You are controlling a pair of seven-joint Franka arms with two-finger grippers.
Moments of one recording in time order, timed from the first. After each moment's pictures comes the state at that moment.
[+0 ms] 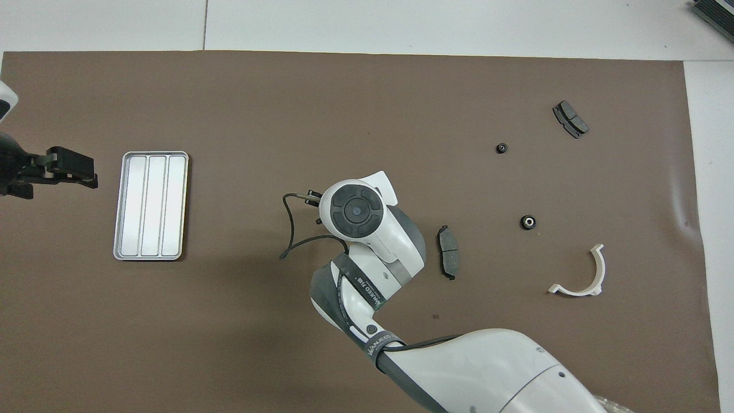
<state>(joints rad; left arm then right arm) -0.03 0.02 0.01 -1.64 0.00 1.62 -0.13 0.64 0.57 0.03 -1.64 -0.04 2.41 1.03</state>
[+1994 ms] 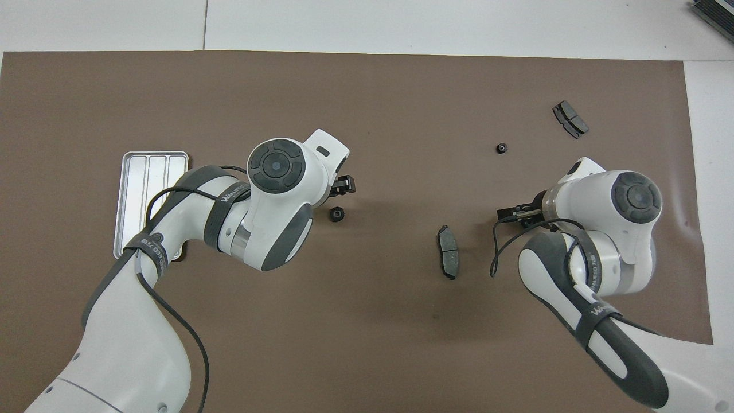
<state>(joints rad) -0.53 0.39 -0.03 -1.80 0.00 2.32 -0.64 0.08 0.18 0.01 -2.25 0.04 2.52 -0.06</state>
